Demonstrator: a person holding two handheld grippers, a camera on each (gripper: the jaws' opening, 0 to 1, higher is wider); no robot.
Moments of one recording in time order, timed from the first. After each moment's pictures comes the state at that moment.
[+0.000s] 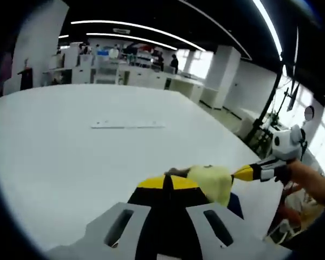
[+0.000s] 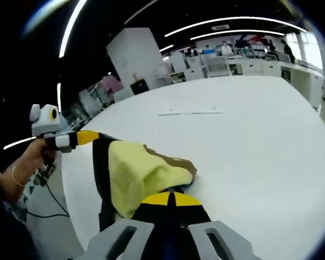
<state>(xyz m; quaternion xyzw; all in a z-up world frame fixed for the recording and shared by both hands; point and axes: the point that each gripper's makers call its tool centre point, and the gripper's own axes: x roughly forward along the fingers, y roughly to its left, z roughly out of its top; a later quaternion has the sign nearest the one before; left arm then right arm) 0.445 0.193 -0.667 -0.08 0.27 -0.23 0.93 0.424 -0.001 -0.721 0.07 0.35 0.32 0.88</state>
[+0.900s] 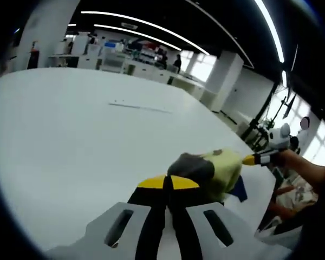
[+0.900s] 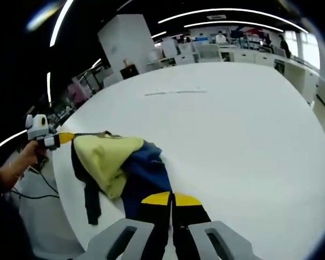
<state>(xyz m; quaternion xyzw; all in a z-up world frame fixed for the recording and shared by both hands) 0.389 0.257 -0.712 -0.13 0.28 -0.24 0.92 0.393 -0.043 -0.758 0.04 0.41 0.28 0.87</state>
